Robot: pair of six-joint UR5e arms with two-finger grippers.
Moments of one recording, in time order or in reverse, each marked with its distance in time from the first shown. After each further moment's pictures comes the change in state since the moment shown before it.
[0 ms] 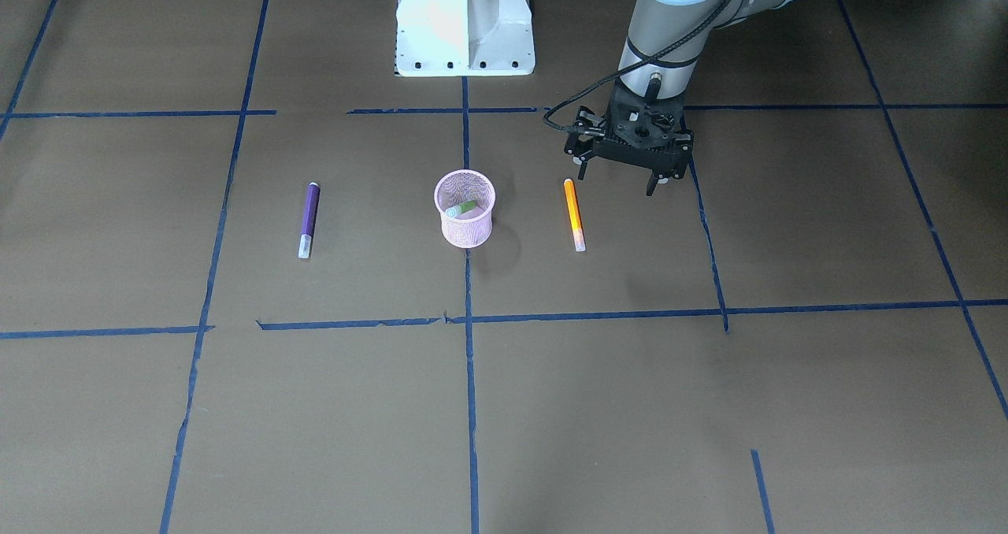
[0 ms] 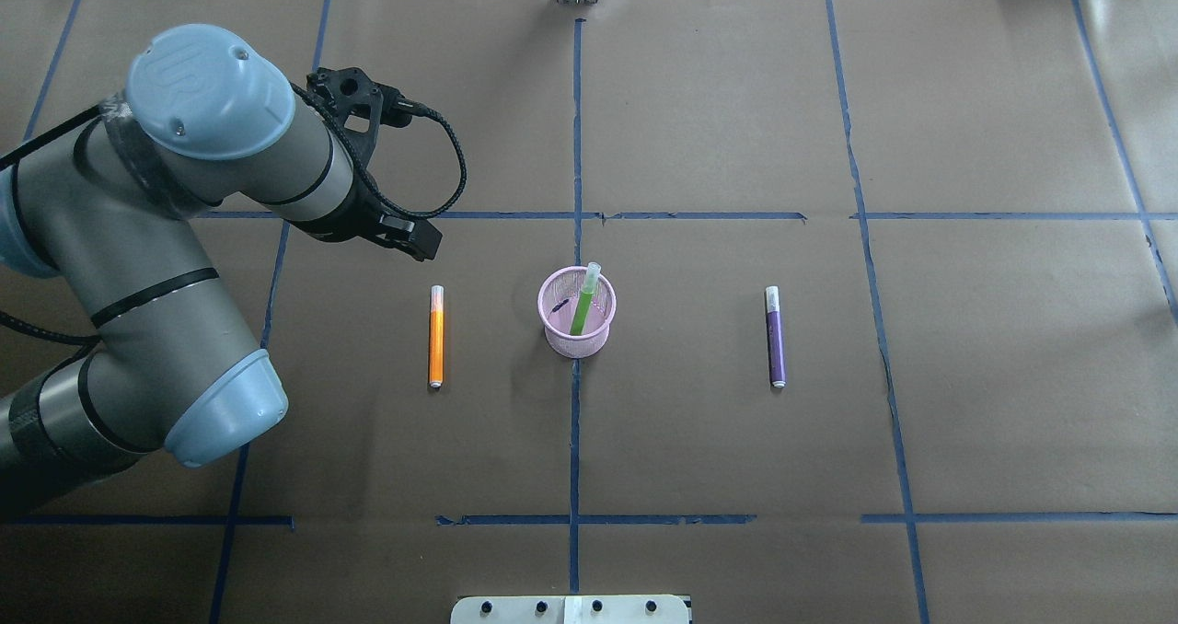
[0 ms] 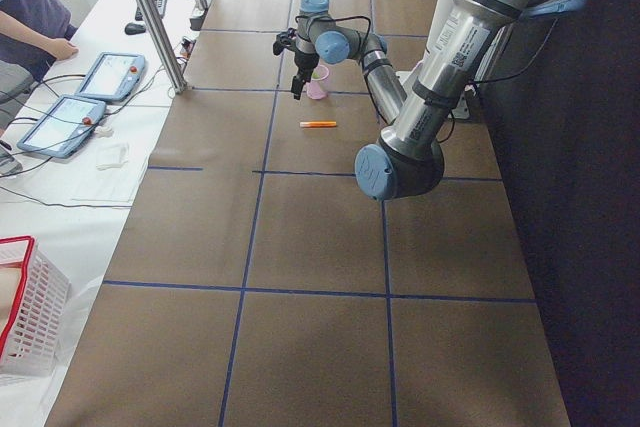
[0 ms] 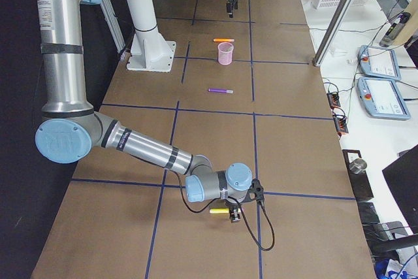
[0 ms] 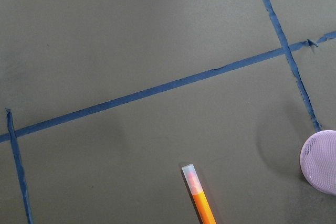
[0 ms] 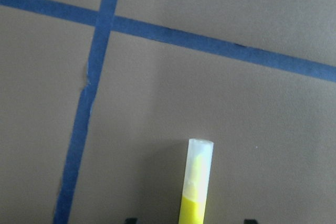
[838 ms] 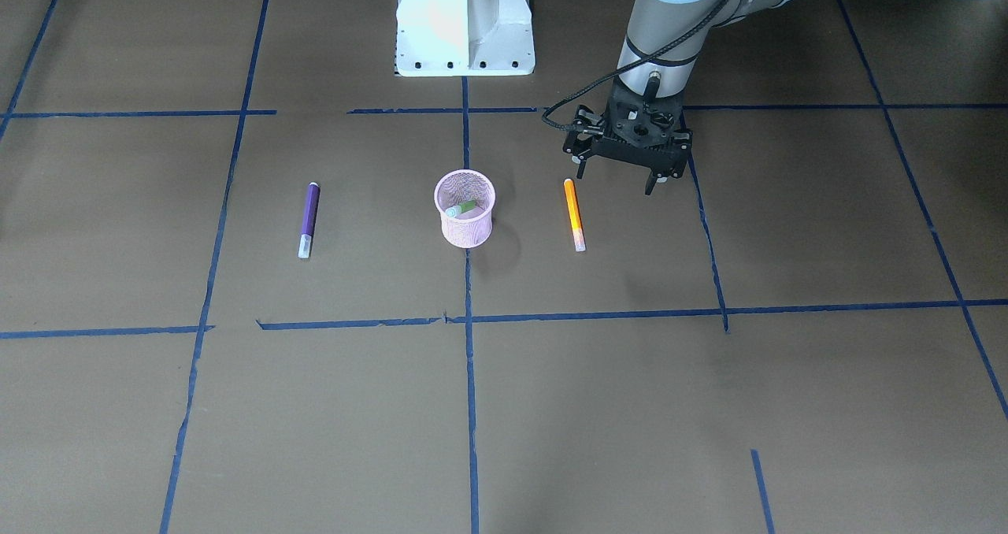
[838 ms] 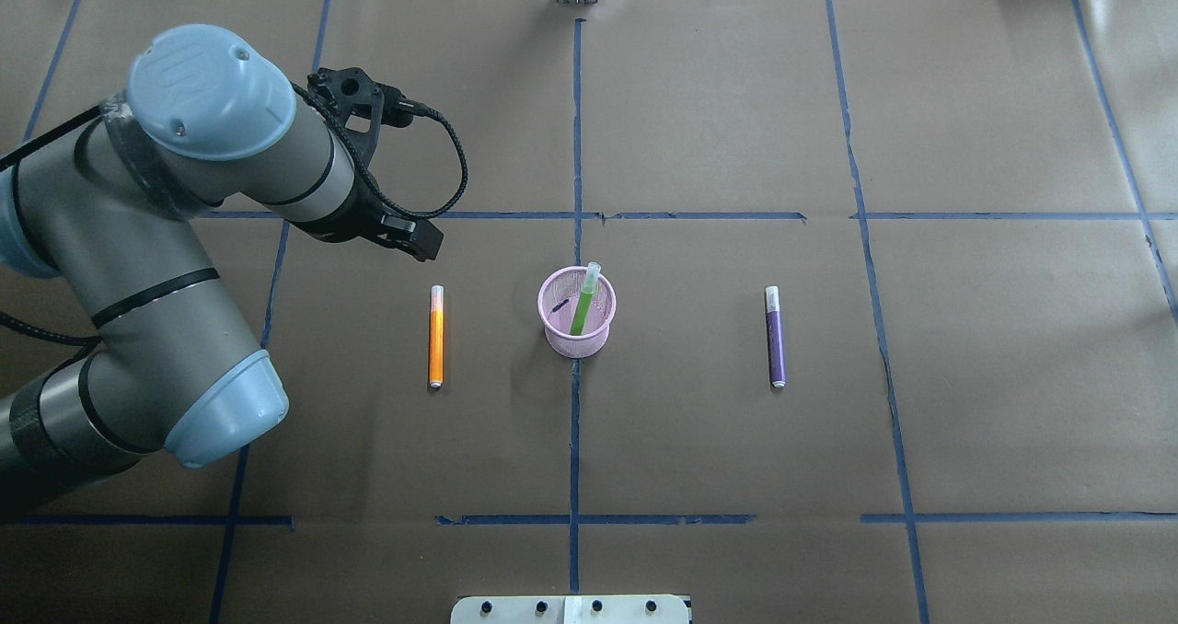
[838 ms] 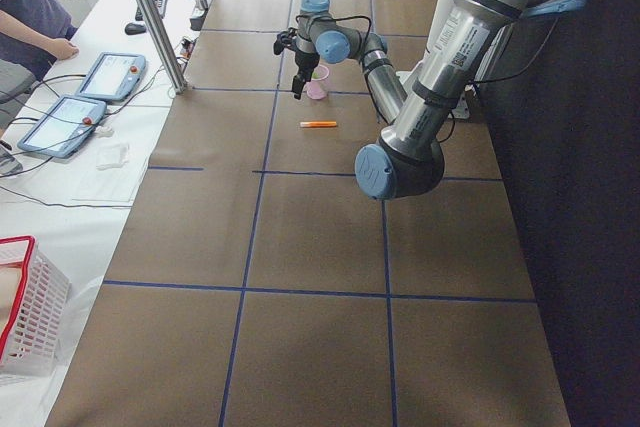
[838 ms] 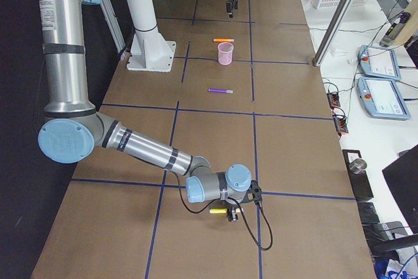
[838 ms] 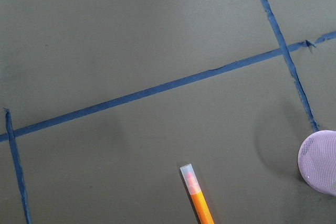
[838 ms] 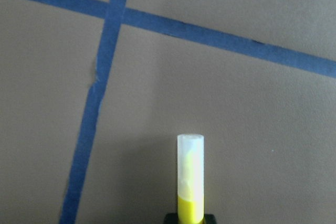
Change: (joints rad) left arm 0.001 -0.001 -0.001 -0.001 0.000 -0.004; right arm -0.015 0.001 0.009 0.004 0.000 -0.003
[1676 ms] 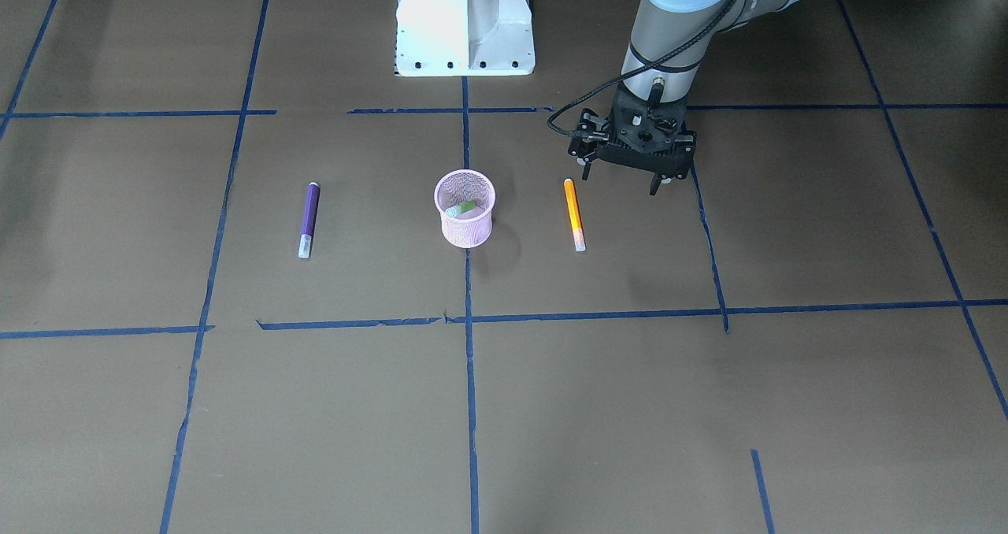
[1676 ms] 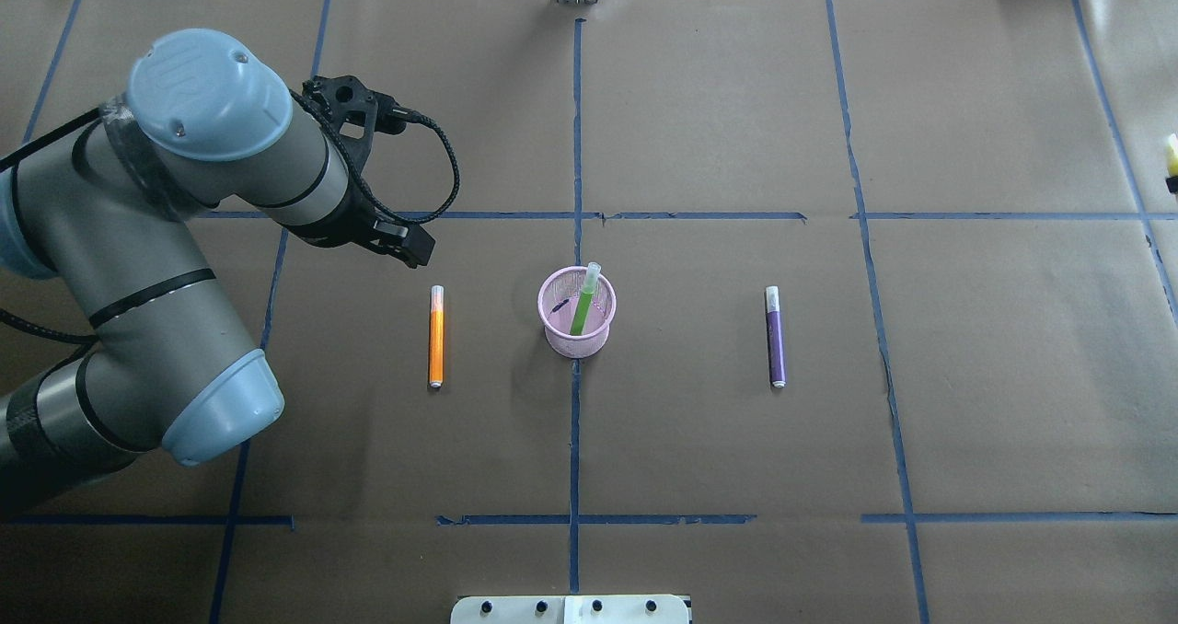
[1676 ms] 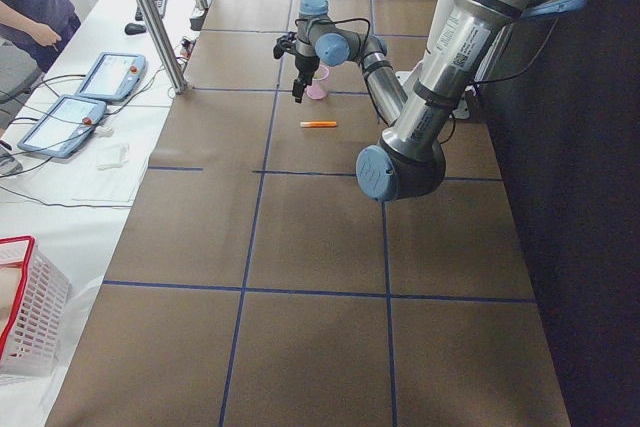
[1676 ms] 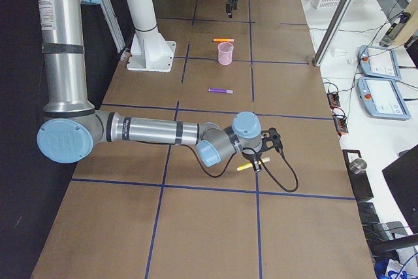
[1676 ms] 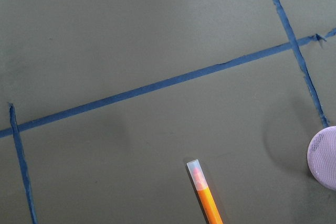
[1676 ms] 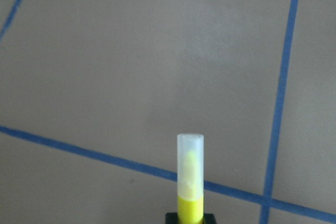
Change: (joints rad) left arm -0.007 0.015 0.005 0.014 -0.026 0.006; right arm 0.005 0.000 0.375 0.085 0.025 0.337
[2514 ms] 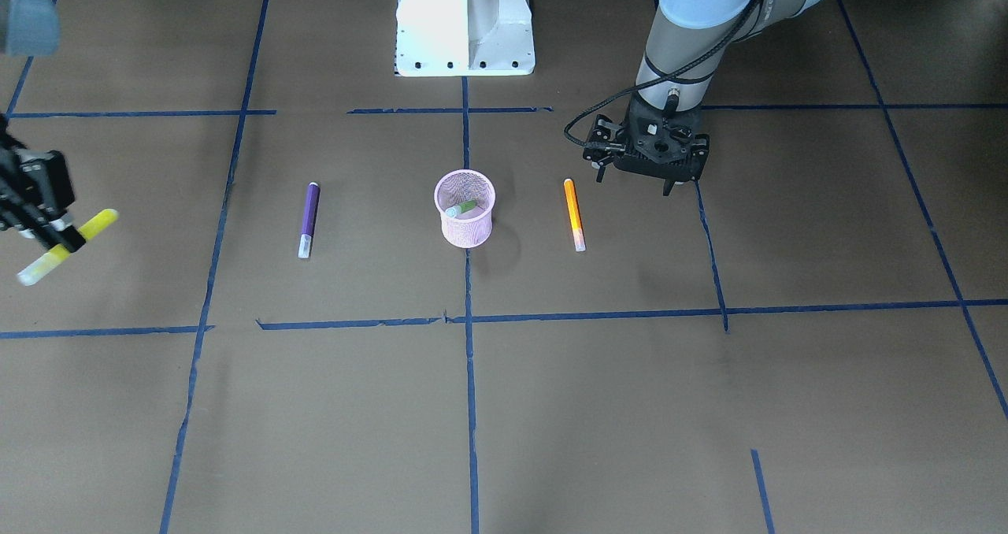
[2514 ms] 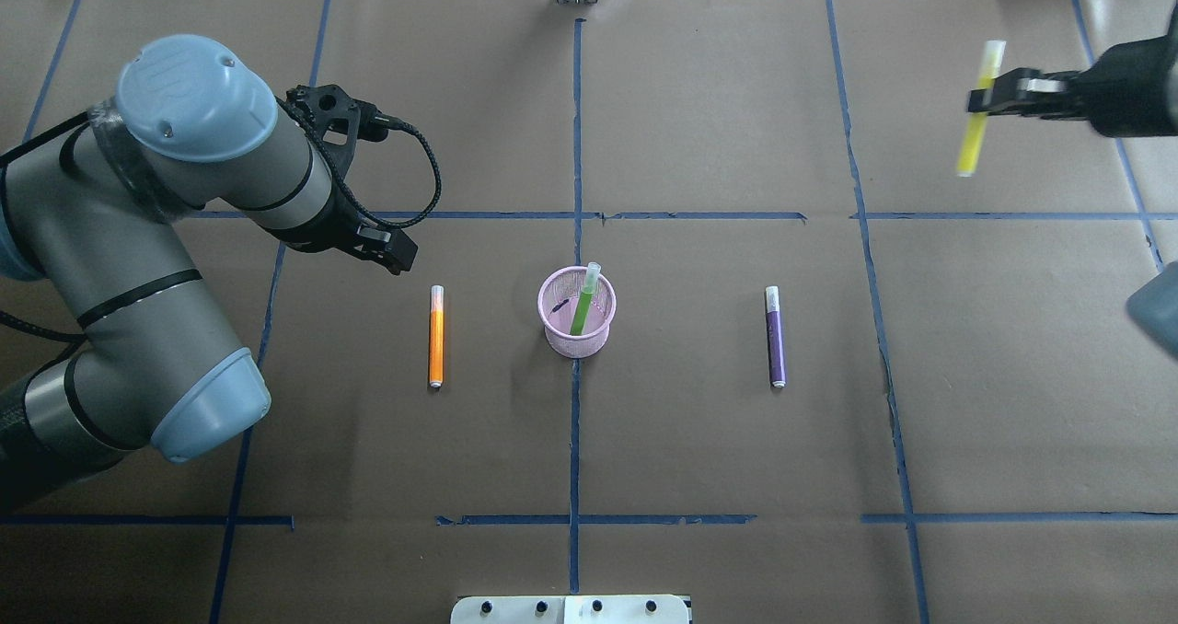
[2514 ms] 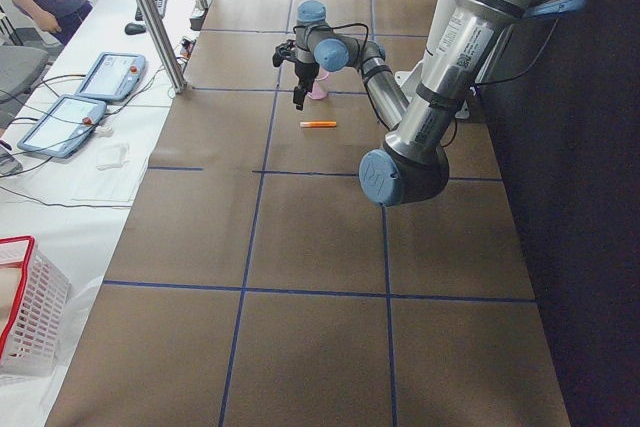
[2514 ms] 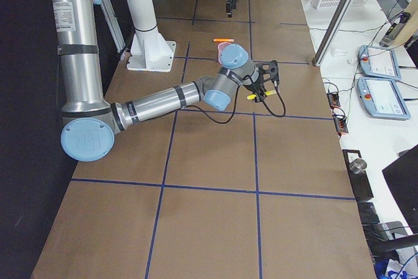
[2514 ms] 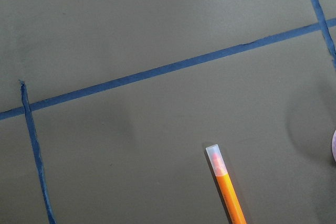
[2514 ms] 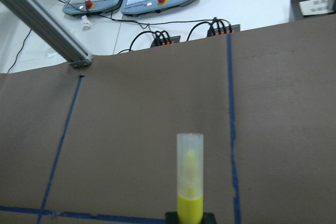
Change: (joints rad) left arm -0.006 0.029 0.005 -0.001 -0.017 0.000; right arm -0.351 0.070 0.427 0.090 -0.339 0.748
